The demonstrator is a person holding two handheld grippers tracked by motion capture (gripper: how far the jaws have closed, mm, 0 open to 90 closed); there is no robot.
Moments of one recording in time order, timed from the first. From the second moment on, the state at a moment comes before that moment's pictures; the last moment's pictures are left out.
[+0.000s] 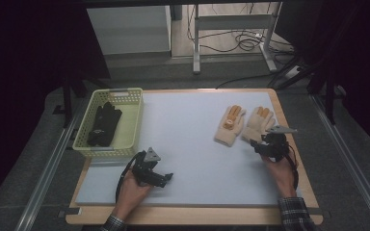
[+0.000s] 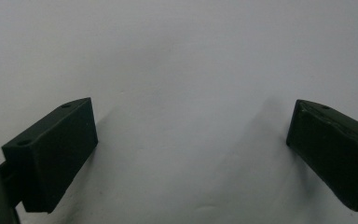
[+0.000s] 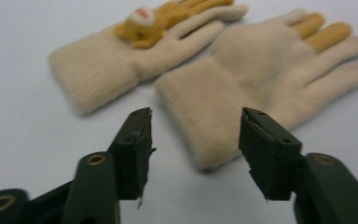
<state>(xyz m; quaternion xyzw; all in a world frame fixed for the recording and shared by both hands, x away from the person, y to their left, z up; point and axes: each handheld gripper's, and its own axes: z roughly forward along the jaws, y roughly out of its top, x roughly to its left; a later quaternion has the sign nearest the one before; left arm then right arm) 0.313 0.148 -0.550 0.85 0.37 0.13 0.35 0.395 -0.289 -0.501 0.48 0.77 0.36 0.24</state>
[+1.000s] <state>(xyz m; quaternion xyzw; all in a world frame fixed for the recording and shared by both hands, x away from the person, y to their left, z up) 0.313 0.148 -0.550 0.85 0.37 0.13 0.35 0.488 -0.296 -0.521 0.50 0.77 0.33 0.22</state>
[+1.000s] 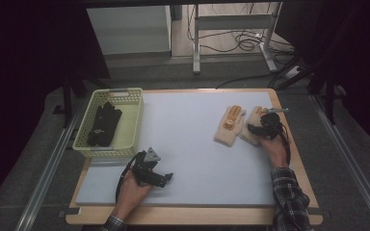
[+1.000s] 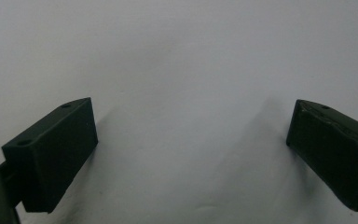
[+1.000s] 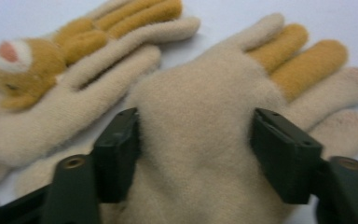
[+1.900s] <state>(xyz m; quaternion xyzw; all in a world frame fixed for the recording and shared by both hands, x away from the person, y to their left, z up) 0.313 0.148 -0.550 0.85 0.37 0.13 0.35 0.439 -0.290 -0.476 0.45 0.77 0.39 0.24</state>
